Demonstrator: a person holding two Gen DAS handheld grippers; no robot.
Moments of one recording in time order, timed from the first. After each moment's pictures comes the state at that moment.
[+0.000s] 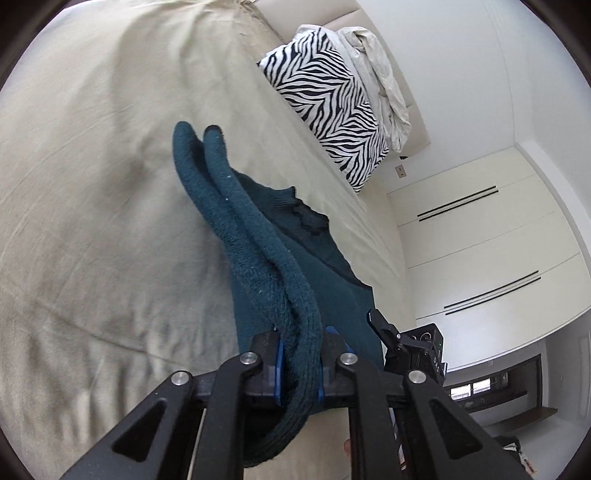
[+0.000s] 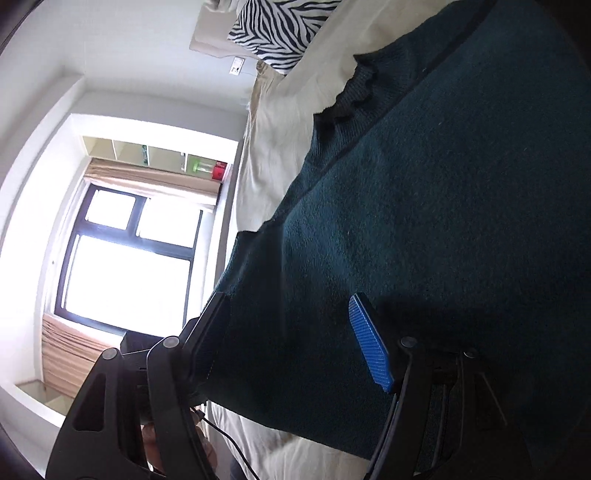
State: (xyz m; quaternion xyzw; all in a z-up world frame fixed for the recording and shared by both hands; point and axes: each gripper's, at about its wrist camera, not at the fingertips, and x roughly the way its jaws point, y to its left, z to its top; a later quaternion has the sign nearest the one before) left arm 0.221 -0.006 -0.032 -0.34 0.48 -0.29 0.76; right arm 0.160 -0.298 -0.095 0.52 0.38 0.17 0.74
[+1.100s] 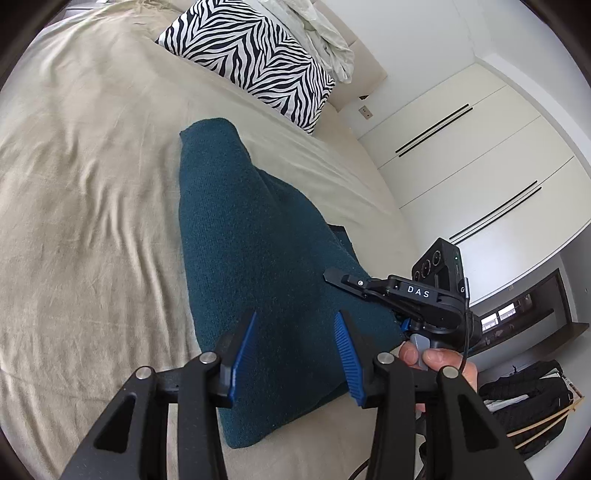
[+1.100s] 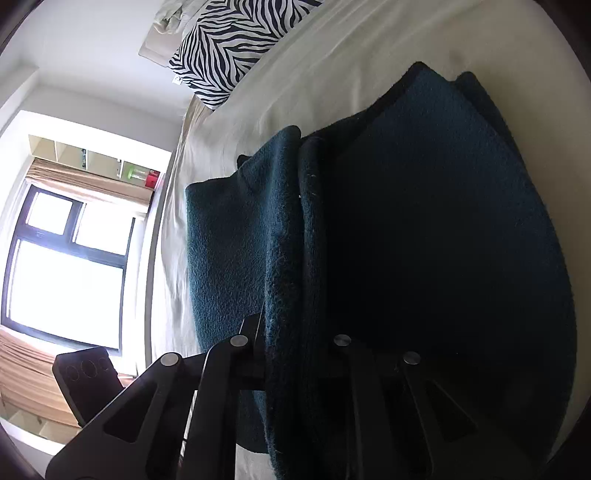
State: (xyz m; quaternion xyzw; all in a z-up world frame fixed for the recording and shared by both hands) left arm 0.208 -0.147 -0.047 -0.21 0.48 -0.37 0.77; right arm 0.160 -0.404 -0.081 0.43 0.45 0.06 0.78
